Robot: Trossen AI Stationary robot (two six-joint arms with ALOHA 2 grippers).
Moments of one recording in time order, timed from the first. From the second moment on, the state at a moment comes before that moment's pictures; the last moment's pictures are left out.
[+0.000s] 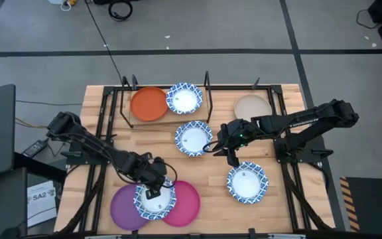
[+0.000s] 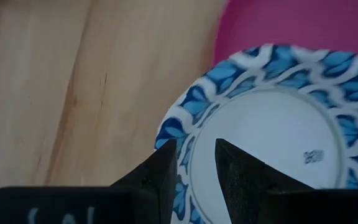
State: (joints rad) left arm -0.50 1.57 1.11 -0.80 -0.16 -0.77; right arm 0.09 1.28 0.88 -0.31 -0.15 0.17
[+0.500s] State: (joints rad) left arm -0.50 1.63 1.11 -0.80 -0.15 -0.74; right arm 0.09 1.28 0.88 -0.31 -0.15 0.17
